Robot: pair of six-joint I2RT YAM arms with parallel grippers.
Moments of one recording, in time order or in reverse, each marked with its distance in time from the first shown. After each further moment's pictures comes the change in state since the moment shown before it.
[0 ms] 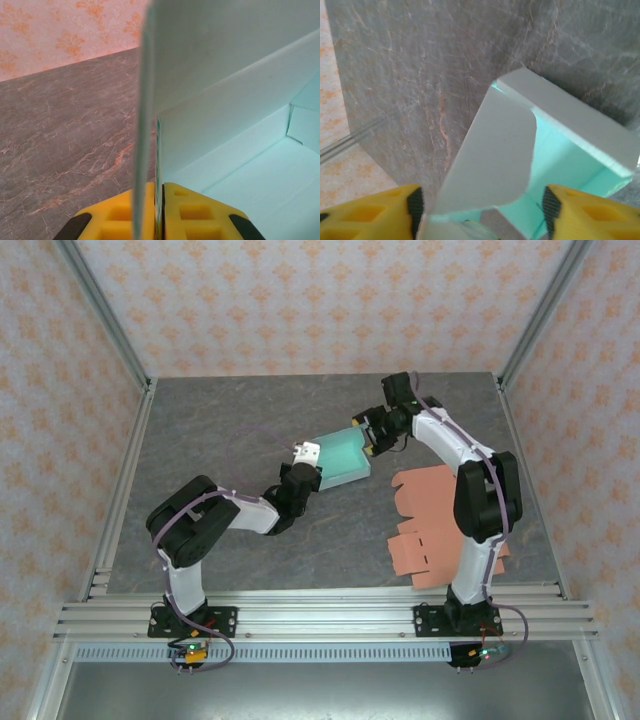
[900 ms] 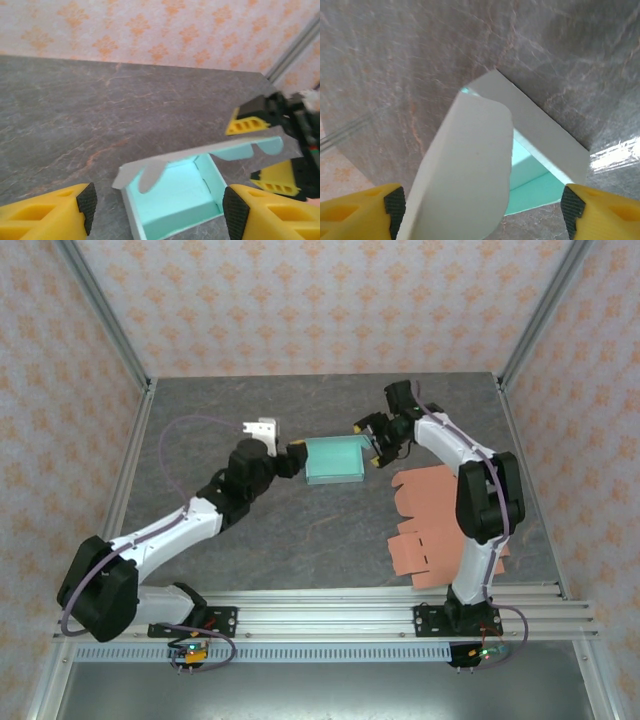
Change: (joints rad) left arm 0.174 -0.571 0.013 -0.553 0.454 -0.341; right arm -0.035 -0.015 -0.064 0.000 -0.008 -0.069
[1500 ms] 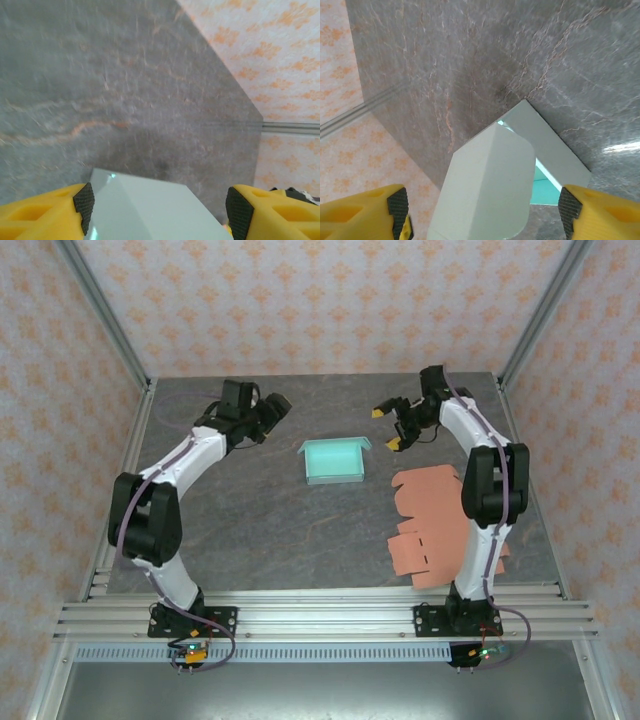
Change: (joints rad) left arm 0.296 0.459 0.537 -0.418 0.415 -0.636; right arm -0.180 0.126 0.174 -0.103 -0.297 -0.208
